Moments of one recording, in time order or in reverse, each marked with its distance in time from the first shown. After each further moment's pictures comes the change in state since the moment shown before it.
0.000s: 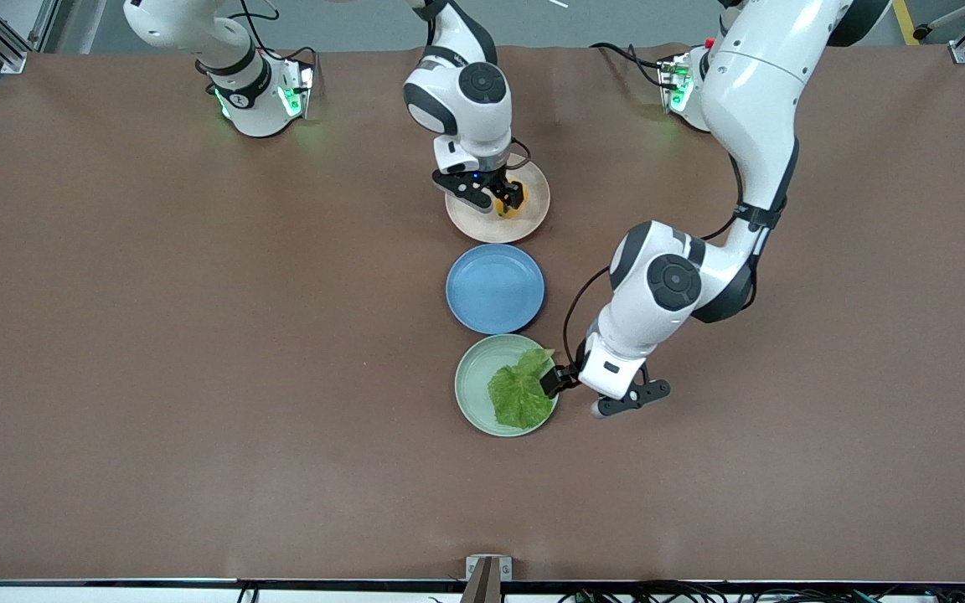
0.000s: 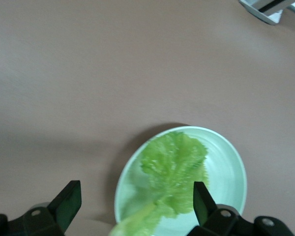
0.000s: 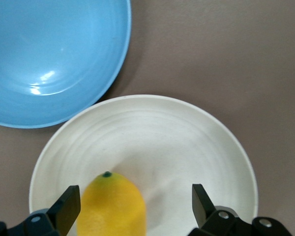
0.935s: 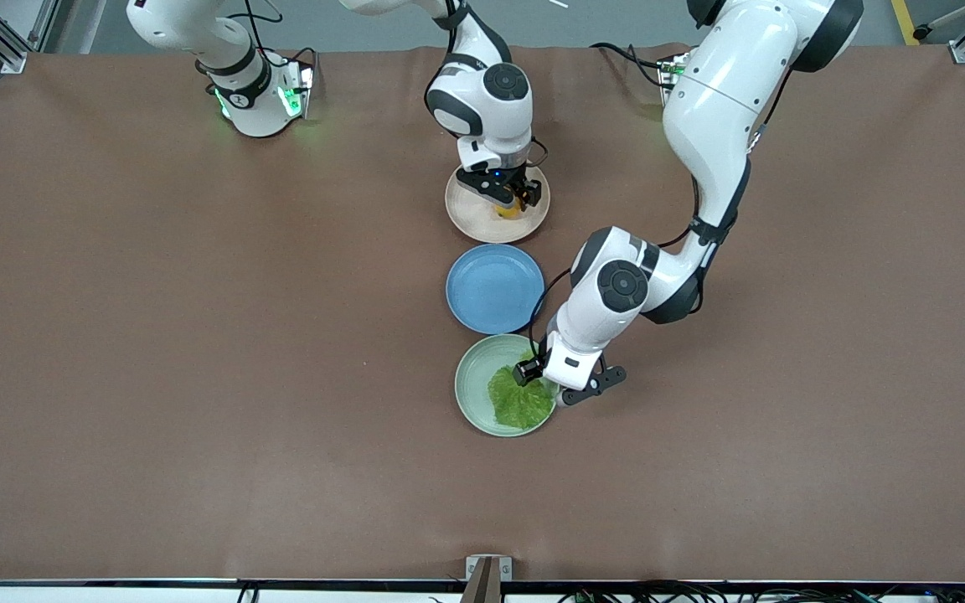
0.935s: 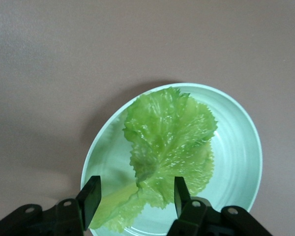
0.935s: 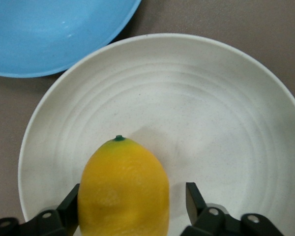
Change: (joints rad) left arm -0.046 0.099 -0.023 0.013 -0.004 0.038 -0.148; right arm 0.074 0.097 -0.003 0.046 -0.015 0.083 0.055
